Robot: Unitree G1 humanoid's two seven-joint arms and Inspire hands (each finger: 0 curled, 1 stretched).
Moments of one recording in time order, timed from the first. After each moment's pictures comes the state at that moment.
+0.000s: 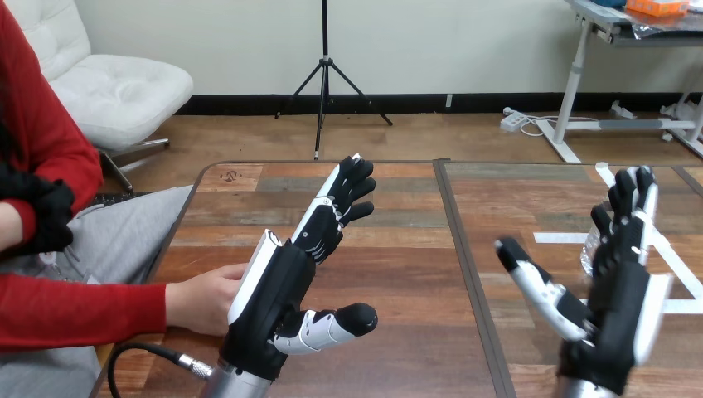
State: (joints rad) left arm -0.12 0.05 -0.11 0.71 -0.07 -1.19 -0.36; right arm -0.04 0.06 -0.15 0.62 -0.29 -1.02 -0.48
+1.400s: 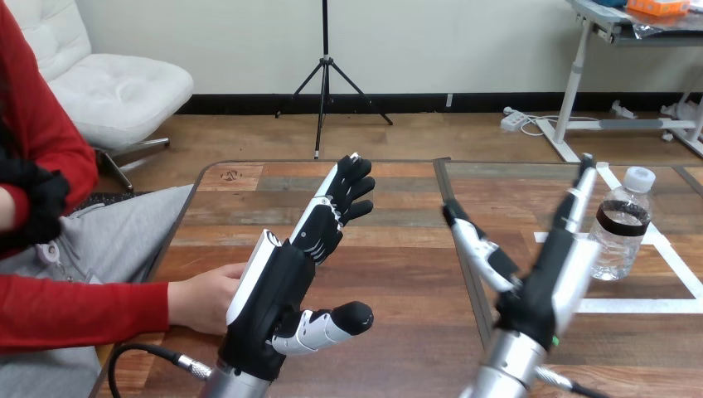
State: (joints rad) left arm -0.11 0.05 -0.12 0.70 -0.11 -1.18 -0.38; right arm -0.32 0.07 0.04 0.91 -0.47 -0.73 -0.98
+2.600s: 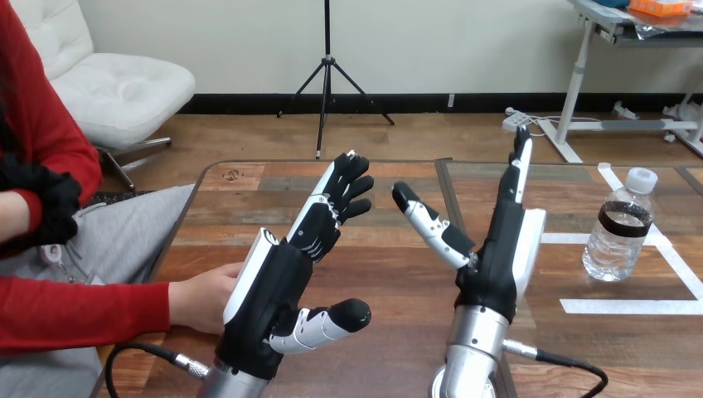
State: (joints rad) left arm -0.11 0.06 -0.12 0.69 -0.11 -1.18 -0.38; right arm -0.42 0.11 0.08 1.02 -0.40 -0.80 -0.88
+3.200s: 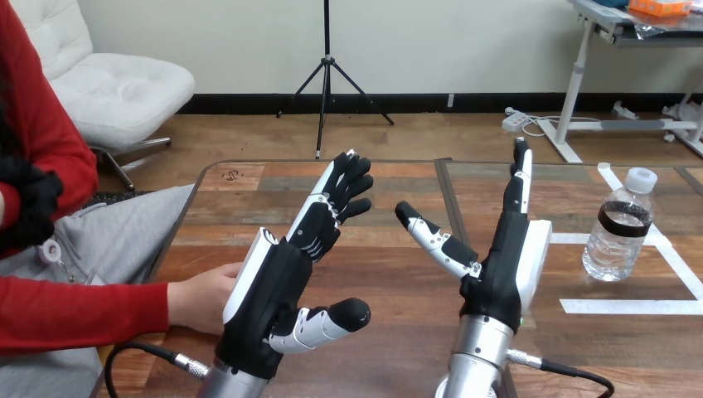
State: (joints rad) left arm -0.11 0.06 -0.11 0.68 -0.11 -1.18 -0.38; right arm -0.42 0.08 0.09 1.07 -0.44 -0.80 -0.95
